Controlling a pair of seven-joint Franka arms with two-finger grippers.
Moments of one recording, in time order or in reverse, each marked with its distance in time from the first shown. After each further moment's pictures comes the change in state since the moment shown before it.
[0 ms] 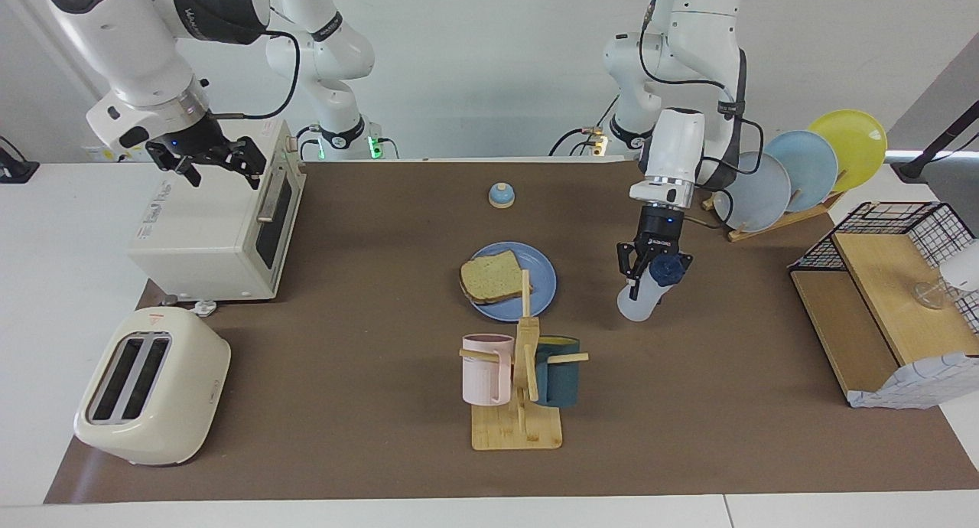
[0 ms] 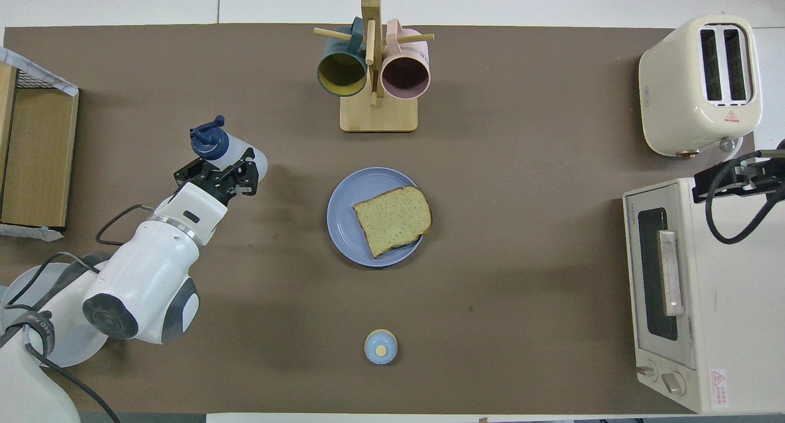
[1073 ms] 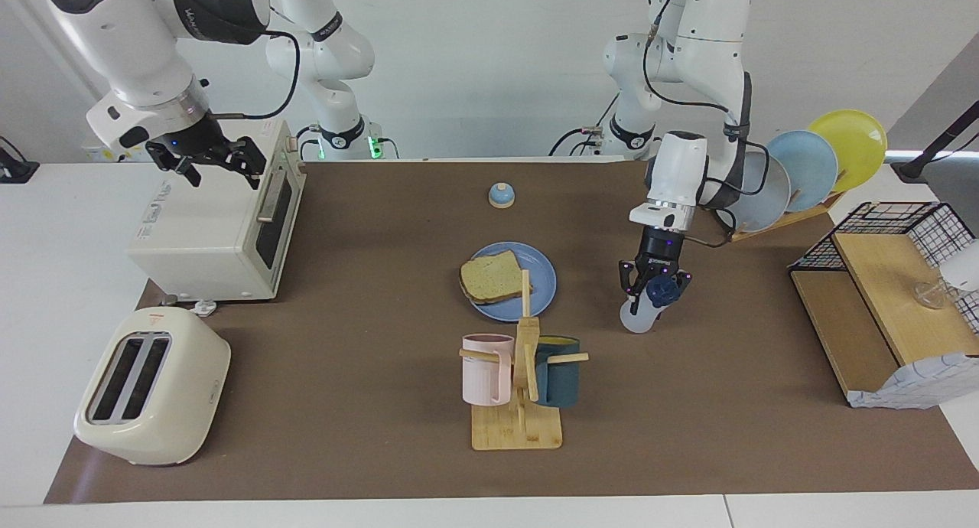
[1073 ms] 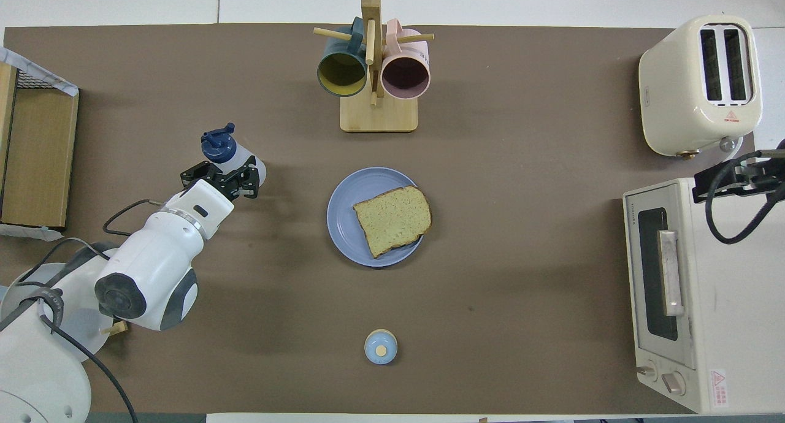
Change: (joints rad) left arm 0.057 0.114 0.000 0.035 0.119 0.000 0.006; right arm 0.000 0.000 0.000 0.000 0.000 0.000 0.000
